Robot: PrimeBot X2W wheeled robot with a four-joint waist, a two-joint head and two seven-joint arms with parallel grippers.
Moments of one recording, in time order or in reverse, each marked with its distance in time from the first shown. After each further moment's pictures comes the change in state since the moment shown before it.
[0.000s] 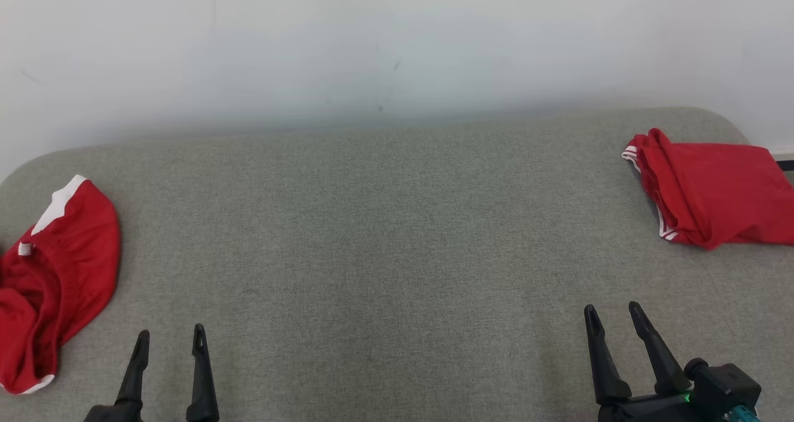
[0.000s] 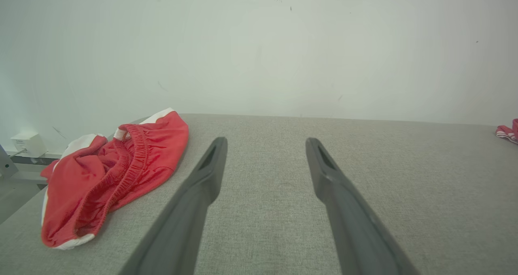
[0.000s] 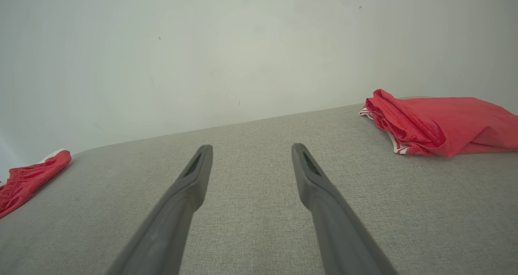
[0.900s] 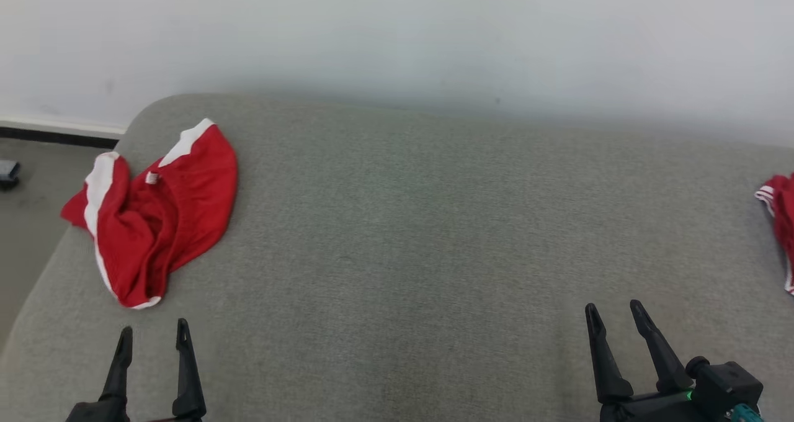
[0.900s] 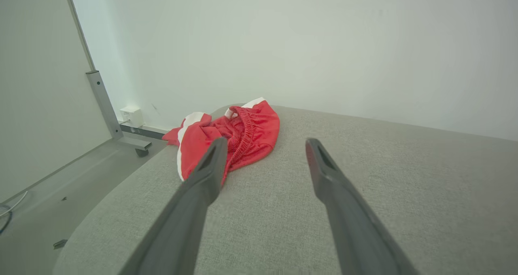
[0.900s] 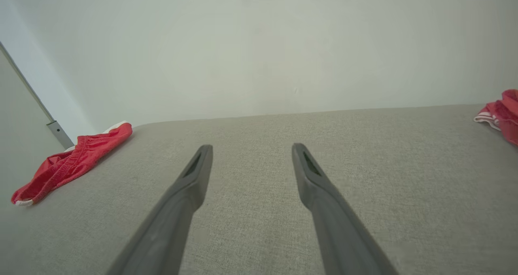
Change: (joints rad) left arm -0.015 0.000 0.029 0.005 -0.005 0.013 0.000; right arm 0.000 -0.012 0.006 -0.003 0.002 0.000 0.000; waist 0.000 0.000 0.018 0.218
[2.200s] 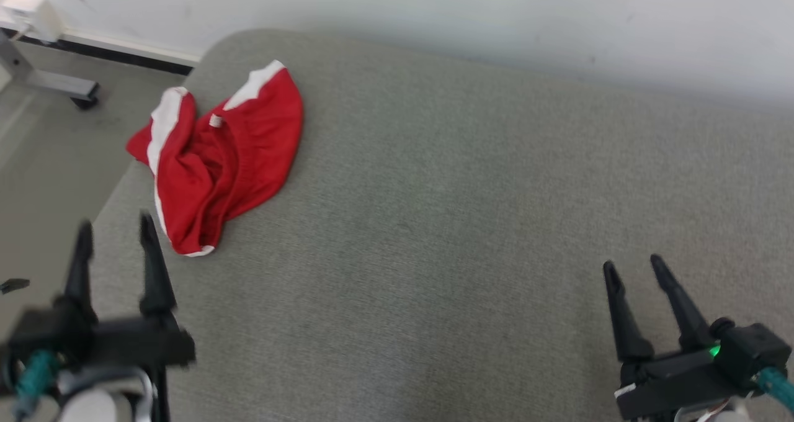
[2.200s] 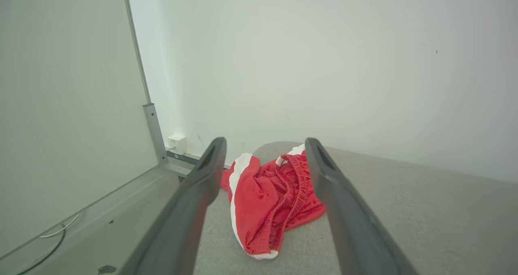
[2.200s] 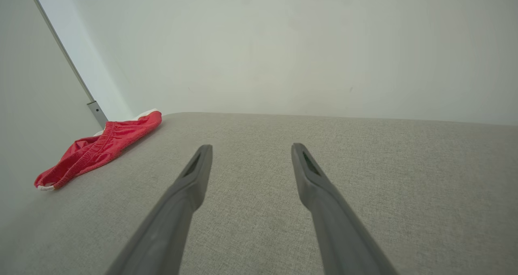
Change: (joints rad) left arm -0.235 0.021 0.037 0.026 -0.026 -0.010 0.000; right arm -0.083 -0.072 0.008 -0.026 0.003 0.000 0.000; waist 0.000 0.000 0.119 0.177
